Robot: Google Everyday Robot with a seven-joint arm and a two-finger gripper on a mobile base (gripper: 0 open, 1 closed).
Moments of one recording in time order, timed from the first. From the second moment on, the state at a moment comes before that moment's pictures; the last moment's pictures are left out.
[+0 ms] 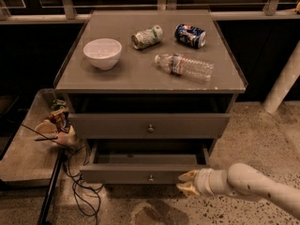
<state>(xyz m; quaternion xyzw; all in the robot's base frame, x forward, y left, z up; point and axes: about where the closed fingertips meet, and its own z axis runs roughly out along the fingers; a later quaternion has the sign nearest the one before) 0.471 -0.153 0.432 -0.51 0.77 0.19 0.34</state>
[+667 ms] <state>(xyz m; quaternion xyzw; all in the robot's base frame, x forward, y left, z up) 0.544 -0.172 0.435 -0.51 0.77 0.15 0.35</state>
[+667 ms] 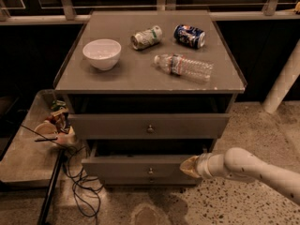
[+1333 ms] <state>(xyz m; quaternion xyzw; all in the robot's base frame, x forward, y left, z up) 0.544 -0.171 0.435 -0.51 0.77 0.15 0.35</state>
